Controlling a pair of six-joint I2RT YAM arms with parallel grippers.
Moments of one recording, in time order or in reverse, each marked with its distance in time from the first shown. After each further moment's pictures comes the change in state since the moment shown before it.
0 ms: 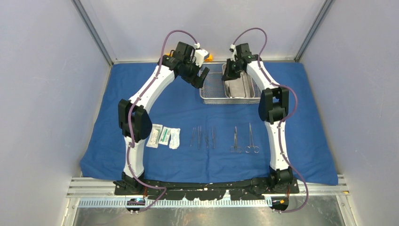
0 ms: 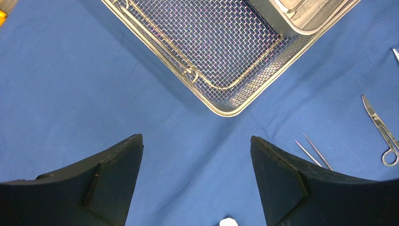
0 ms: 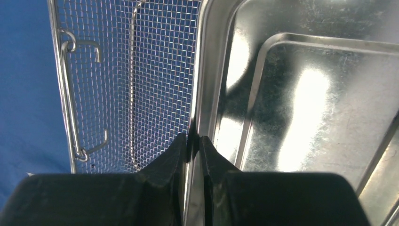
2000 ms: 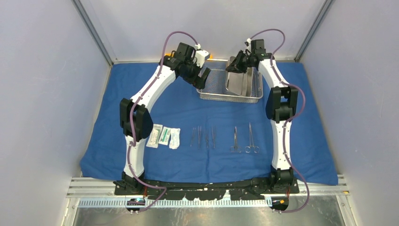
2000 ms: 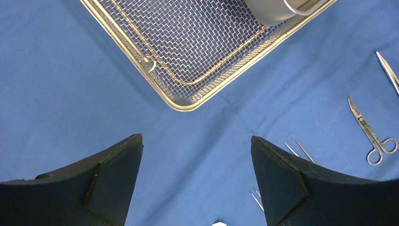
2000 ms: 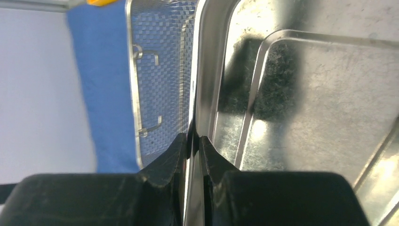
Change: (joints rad) left arm 0.000 0.021 0.003 0.008 0.044 -0.031; right arm -0.122 -0.010 -0.016 0.148 -0.283 0.328
